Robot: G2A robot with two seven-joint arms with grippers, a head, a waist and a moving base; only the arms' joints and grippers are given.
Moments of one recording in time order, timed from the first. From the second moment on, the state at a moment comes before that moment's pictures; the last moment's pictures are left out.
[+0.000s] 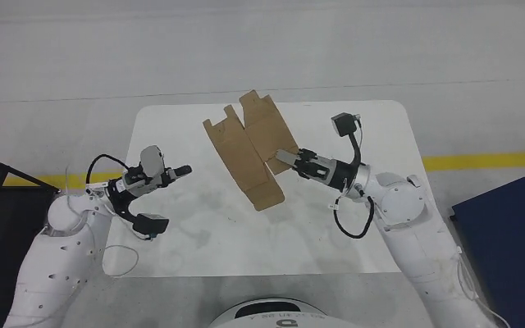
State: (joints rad) left arm 1.46 -0.90 -1.45 -1.57 2.26 0.31 1.13; right arm -1.39 -1.15 1.29 -1.87 0.00 -0.34 0.77
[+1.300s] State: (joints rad) left arm 1.51 -0.94 -1.29 -1.48 0.36 -0.90 0.16; right arm -1.35 -1.14 1.20 -1.88 -0.18 -0.36 0.76
